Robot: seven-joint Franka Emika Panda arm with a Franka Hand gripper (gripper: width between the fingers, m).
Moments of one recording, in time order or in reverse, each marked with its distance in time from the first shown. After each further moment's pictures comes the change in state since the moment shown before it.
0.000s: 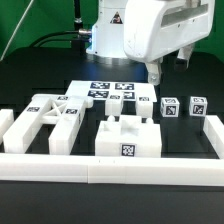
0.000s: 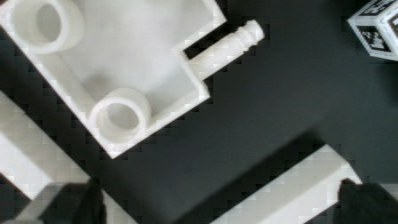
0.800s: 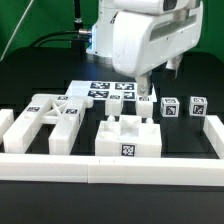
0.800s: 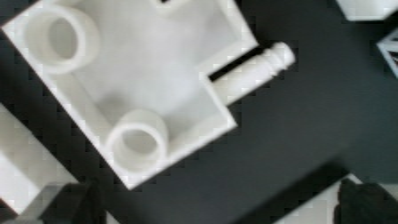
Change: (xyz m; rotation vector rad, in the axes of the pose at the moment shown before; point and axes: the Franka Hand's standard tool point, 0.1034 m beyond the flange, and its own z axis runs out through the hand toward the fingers) arm -0.012 0.018 0.019 0.010 -0.012 -0.037
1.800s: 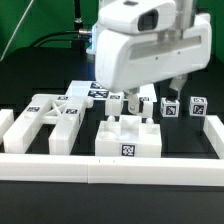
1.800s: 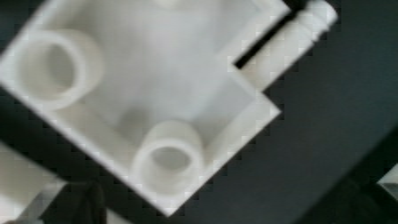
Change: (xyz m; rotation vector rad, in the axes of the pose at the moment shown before) arm 0.010 0.010 0.031 -0.007 0.027 0.299
